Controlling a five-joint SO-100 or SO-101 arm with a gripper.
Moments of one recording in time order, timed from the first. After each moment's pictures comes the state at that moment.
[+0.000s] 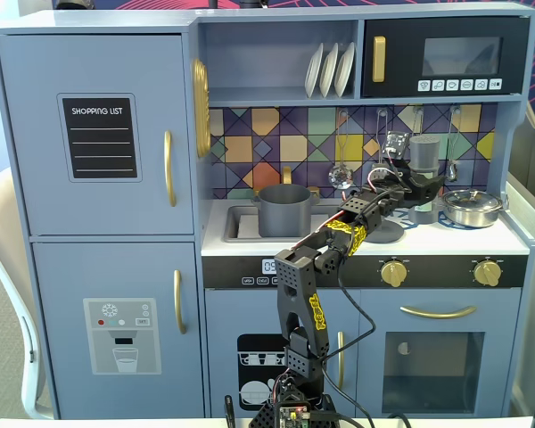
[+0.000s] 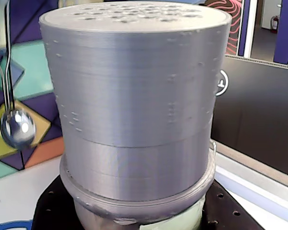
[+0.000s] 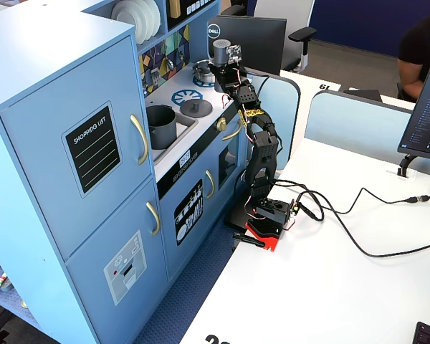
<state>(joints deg) 50.4 102.8 86.7 13.0 -86.4</state>
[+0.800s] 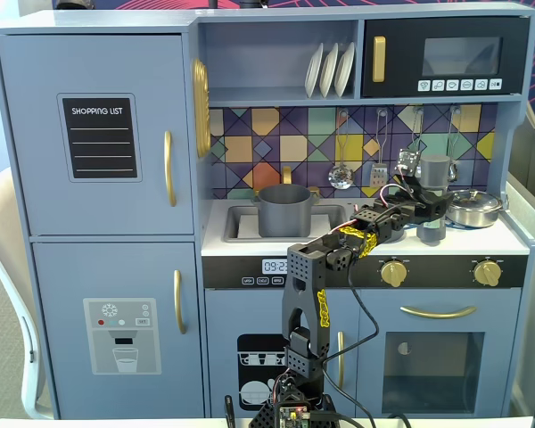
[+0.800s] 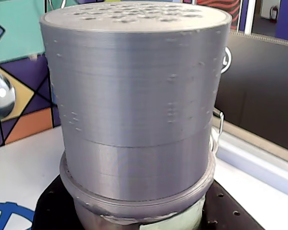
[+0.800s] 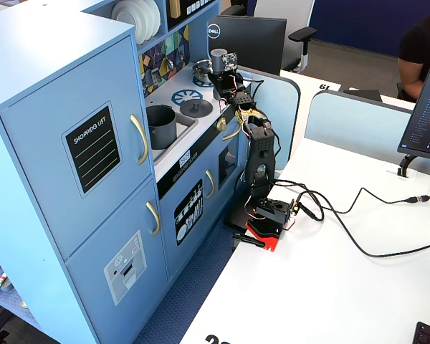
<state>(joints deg) 50.5 91.8 87.1 4.7 -86.0</state>
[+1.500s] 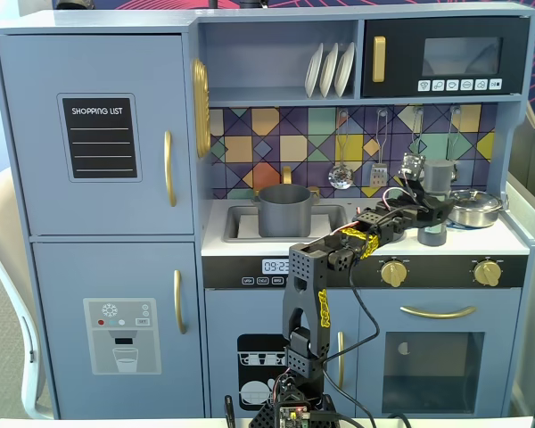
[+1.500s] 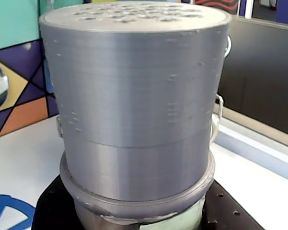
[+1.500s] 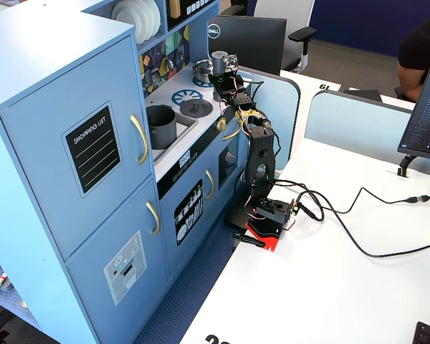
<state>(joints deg) 51.2 90.5 87.9 4.7 -85.3</state>
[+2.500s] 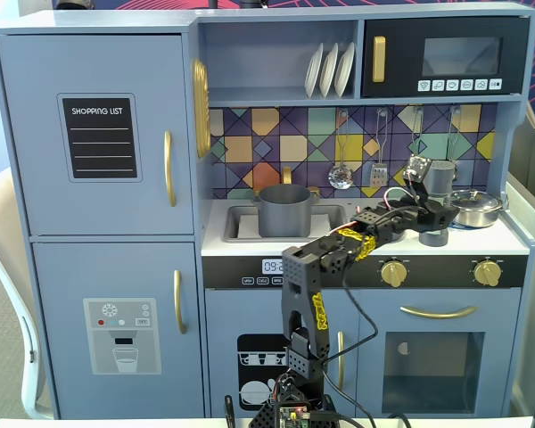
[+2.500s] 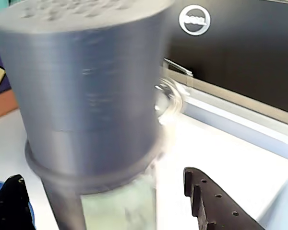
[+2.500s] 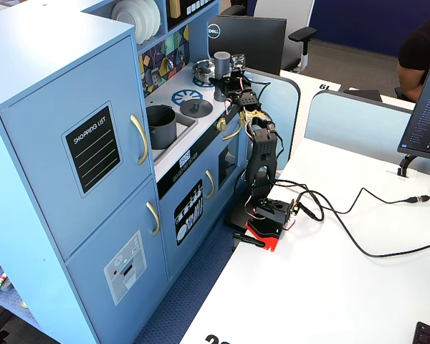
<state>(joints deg) 54.3 100.4 94.1 12.2 -81.9</state>
